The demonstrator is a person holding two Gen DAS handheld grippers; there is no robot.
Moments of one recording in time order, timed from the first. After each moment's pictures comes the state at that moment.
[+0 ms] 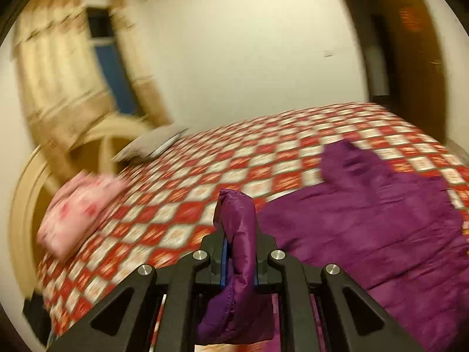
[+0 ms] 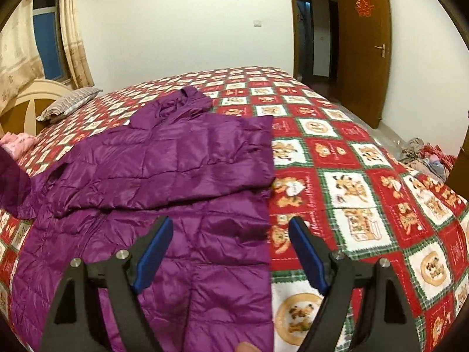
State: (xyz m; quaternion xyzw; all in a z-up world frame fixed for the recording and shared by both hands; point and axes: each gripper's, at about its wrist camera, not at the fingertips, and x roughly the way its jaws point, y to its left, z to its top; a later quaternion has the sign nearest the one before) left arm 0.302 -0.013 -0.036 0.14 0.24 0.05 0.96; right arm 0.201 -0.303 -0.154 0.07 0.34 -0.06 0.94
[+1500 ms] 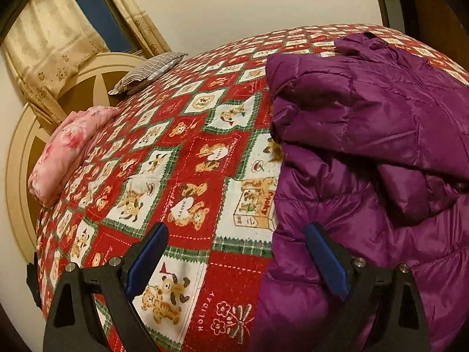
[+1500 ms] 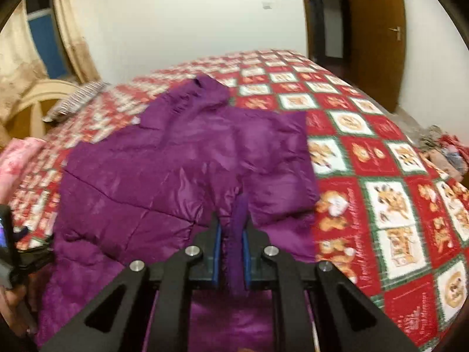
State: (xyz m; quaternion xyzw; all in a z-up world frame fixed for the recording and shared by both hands) left arm 0.325 0.021 -0.227 0.14 0.40 0.12 0.90; right arm 0.265 -0.293 -0.163 0.10 0.40 -0.02 0.91
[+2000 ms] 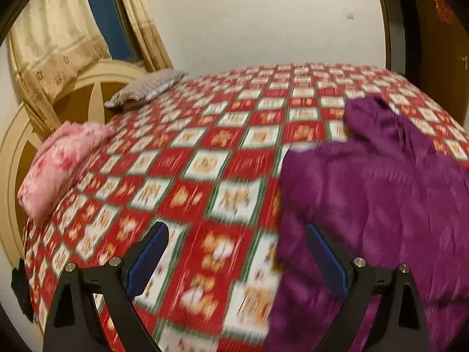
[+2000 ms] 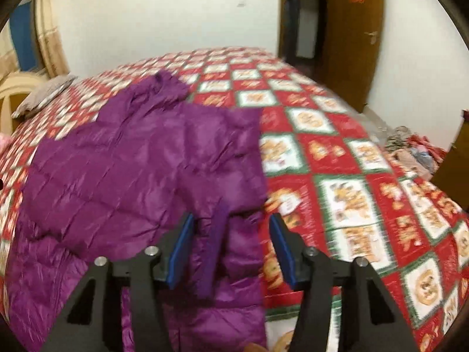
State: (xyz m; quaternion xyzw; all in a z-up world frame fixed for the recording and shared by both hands) left arm 0.403 0.023 -0.127 0.08 0.35 0.09 0.93; right arm 0.255 -0.313 -0.140 0.07 0.38 -0.13 0.91
